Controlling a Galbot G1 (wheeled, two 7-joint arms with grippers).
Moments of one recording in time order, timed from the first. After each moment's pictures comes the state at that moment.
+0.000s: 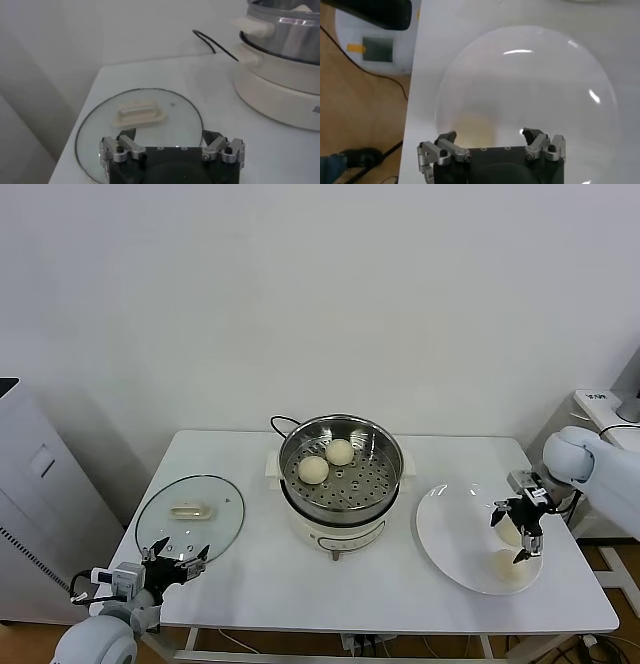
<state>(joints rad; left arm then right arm) 1.42 -0.98 -0.46 -1.98 -0.50 0.49 -0.14 0.12 0.54 -0.98 1.13 0.02 0.06 -1.26</state>
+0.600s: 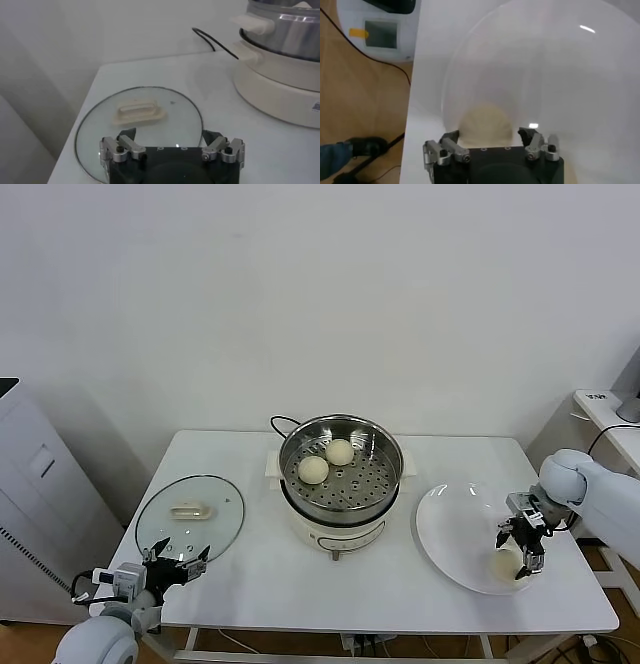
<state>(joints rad) 1.42 -0.98 -0.46 -1.98 -0.49 0.49 -0.14 -0.02 0.57 -0.86 1.09 -0.07 0.06 -1.25</state>
